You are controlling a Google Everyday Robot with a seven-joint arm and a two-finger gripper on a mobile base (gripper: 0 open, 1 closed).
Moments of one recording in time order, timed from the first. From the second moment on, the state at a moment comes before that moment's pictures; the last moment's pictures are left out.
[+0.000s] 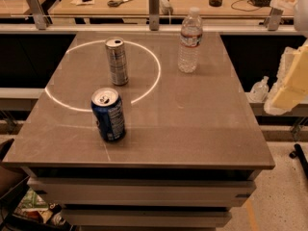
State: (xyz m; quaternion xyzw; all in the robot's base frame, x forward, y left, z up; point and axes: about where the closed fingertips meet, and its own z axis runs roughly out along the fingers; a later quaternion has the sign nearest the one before) arm 0.427 -0.195 1.037 -0.60 0.76 -0.09 0.23
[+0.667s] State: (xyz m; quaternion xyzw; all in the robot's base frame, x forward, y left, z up) arm 0.426 -0.192 1.041 -0.60 0.75 -0.09 0.24
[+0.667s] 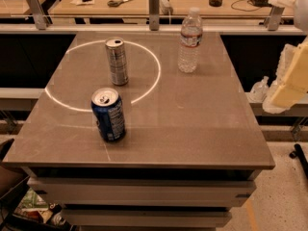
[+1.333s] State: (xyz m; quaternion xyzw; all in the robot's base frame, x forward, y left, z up) arm 0.433 -0.165 1.011 -0.60 0.74 0.02 0.31
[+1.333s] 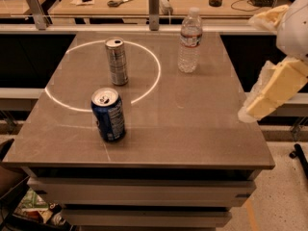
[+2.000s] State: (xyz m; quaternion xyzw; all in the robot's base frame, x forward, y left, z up) arm 0.447 -0.100 0.967 -0.56 0.69 0.16 0.42
